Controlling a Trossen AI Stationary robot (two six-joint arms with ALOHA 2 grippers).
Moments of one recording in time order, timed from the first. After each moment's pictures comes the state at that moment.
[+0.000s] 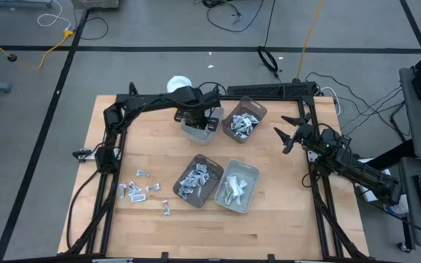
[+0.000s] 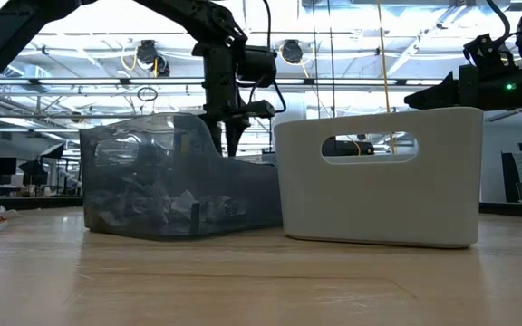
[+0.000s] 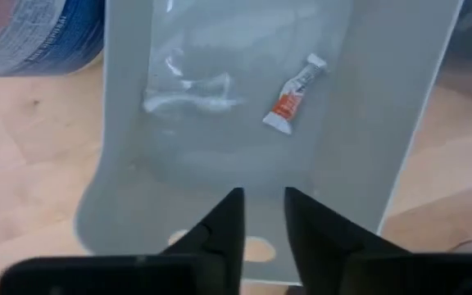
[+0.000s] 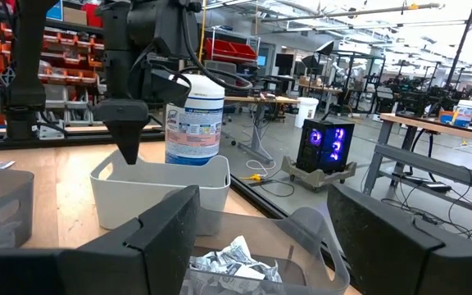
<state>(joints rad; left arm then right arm) 0.41 2.05 1.76 -1.15 0.03 -0.84 -0.54 0.01 0.02 0.07 0.03 -0.12</state>
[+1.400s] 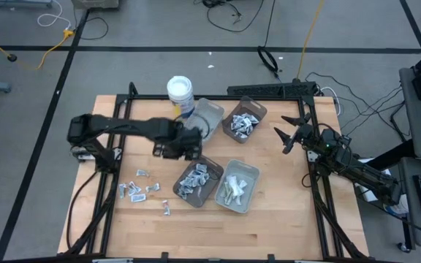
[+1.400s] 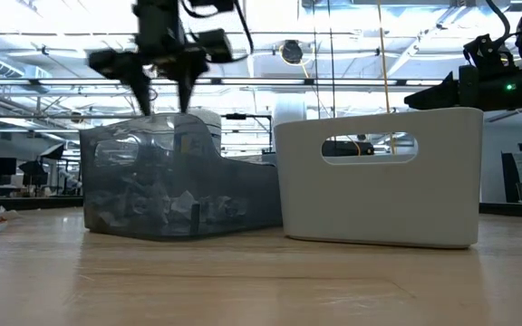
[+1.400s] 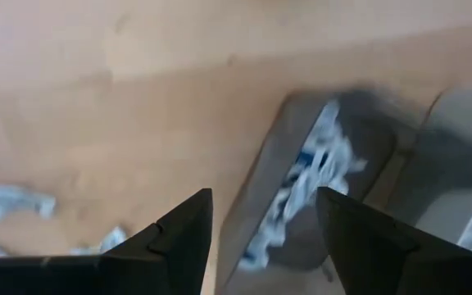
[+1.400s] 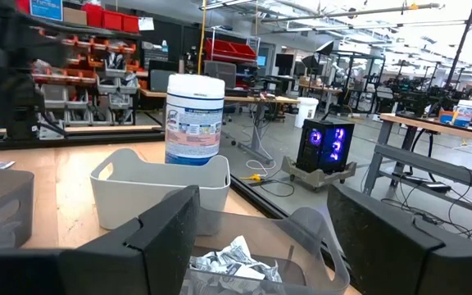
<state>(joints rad) 0.06 1.67 1.42 -1.17 0.05 -1.39 -0.54 0.01 0.02 0.07 0.03 -0.12</state>
